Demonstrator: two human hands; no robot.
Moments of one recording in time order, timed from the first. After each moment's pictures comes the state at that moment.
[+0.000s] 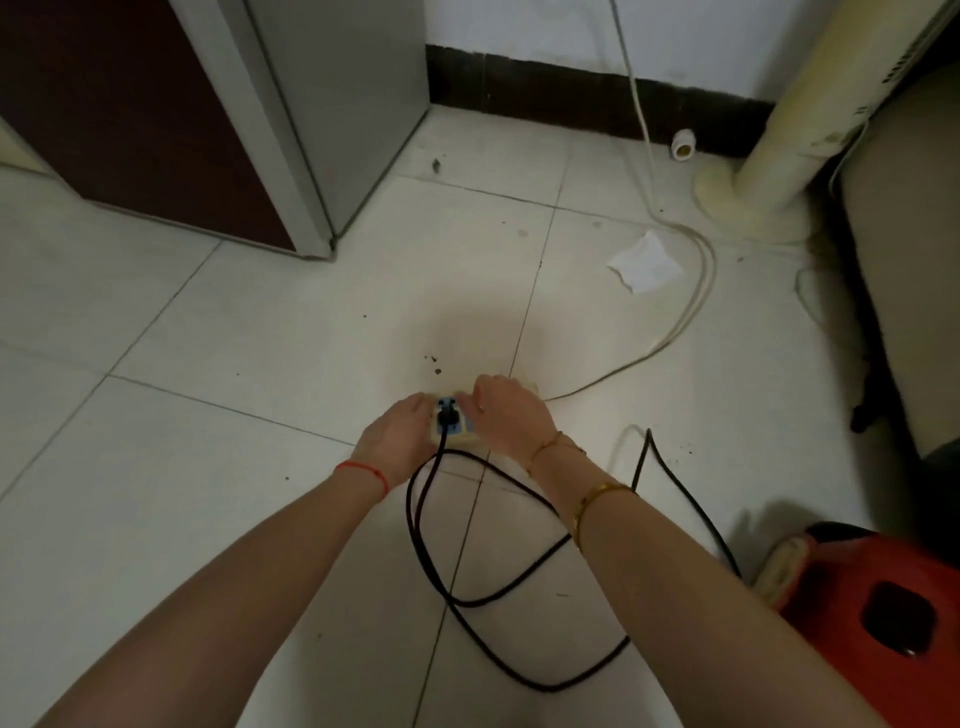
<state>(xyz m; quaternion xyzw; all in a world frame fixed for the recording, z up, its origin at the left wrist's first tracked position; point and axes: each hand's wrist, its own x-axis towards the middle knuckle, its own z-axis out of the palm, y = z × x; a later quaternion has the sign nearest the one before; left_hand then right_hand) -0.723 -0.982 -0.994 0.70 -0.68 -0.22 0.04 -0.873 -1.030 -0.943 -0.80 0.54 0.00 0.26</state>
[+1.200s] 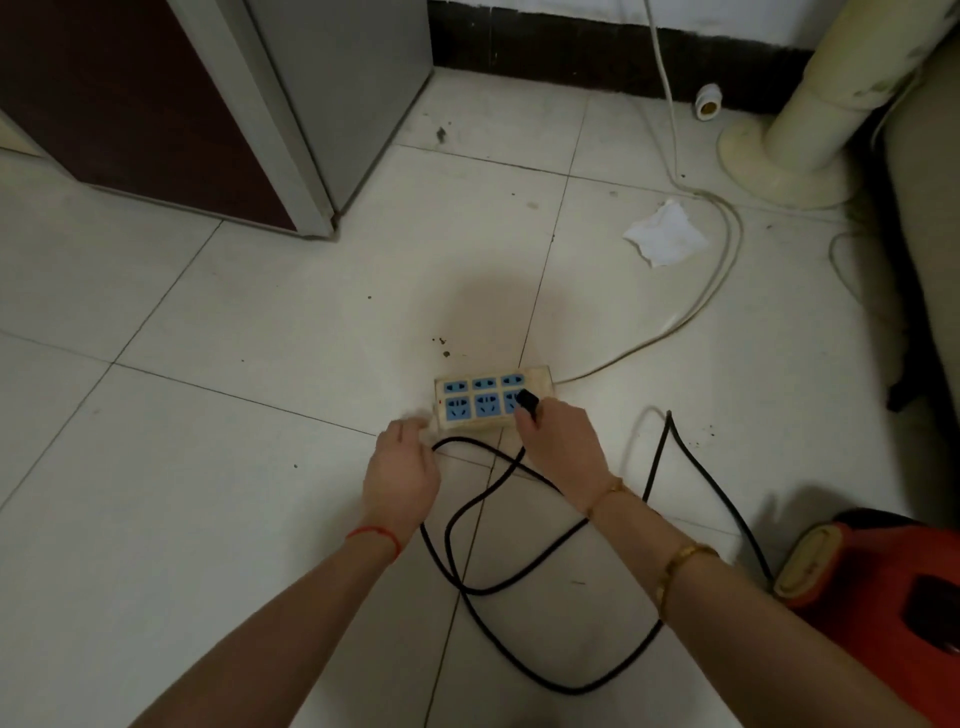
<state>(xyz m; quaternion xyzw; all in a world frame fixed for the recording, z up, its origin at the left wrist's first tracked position) -0.743 -0.930 -1.026 0.79 -0.54 -0.19 0.21 -0.915 -1.003 -0.967 -0.70 0.63 -0.08 0.32</state>
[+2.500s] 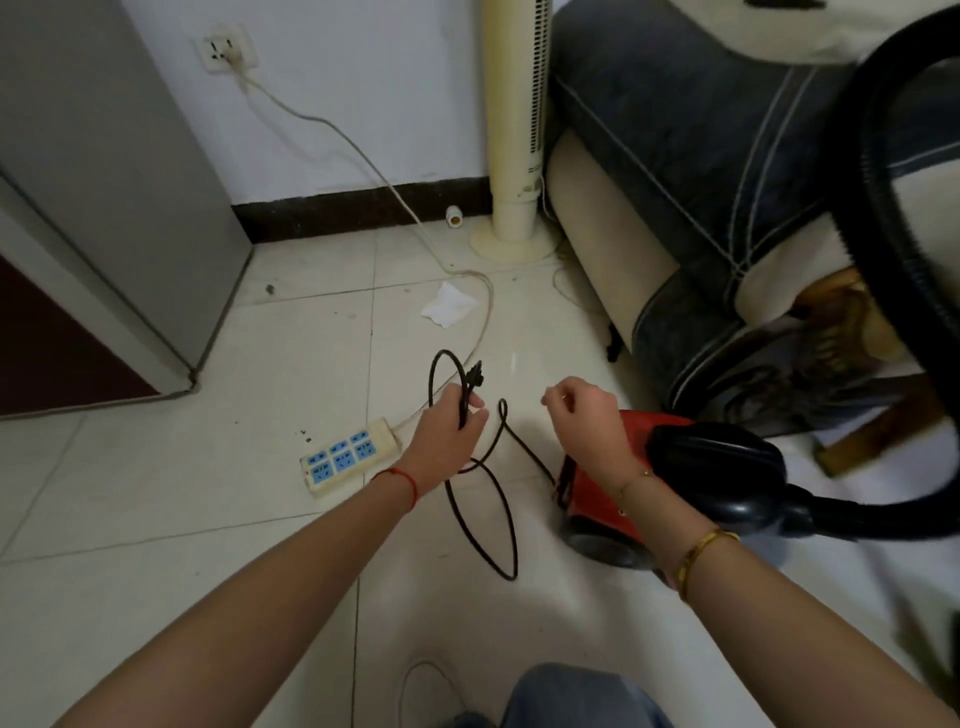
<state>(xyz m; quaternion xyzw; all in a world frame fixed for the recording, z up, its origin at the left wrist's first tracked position) -0.969 -0.908 -0.821 0.58 -0.69 -0.36 0.25 -1.146 -0.885 -0.825 -0.54 0.74 -0.34 0.22</state>
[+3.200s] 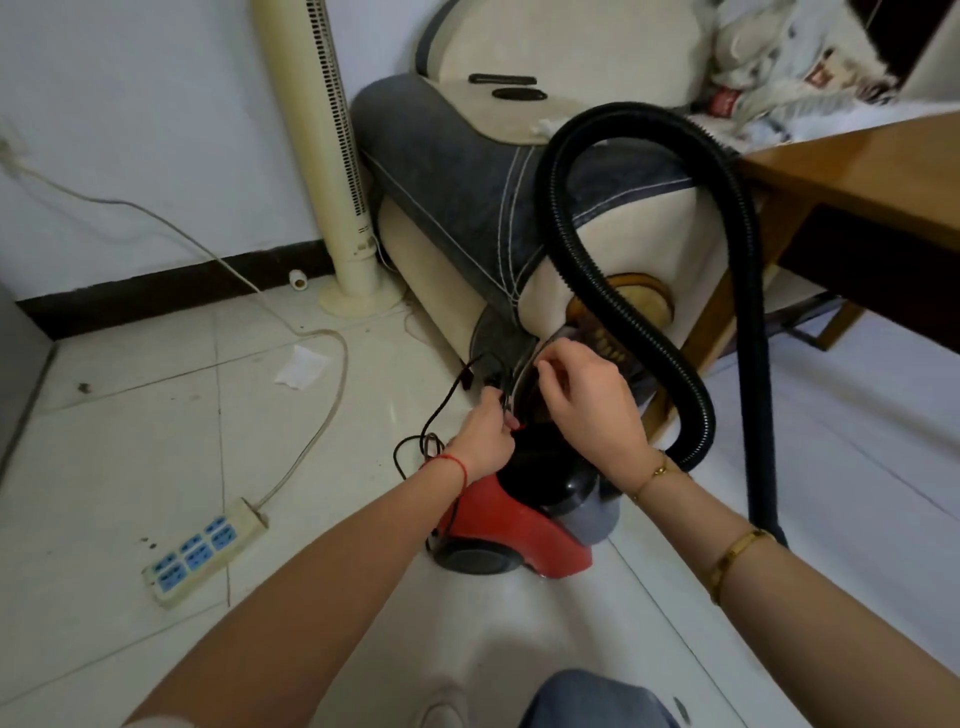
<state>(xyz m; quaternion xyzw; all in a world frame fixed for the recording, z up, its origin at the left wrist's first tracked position) -1.168 -0.860 -0.781 0.41 -0.81 -0.40 0.14 -1.279 -0.776 -0.720 -0.59 0.72 -0.36 -0.06</state>
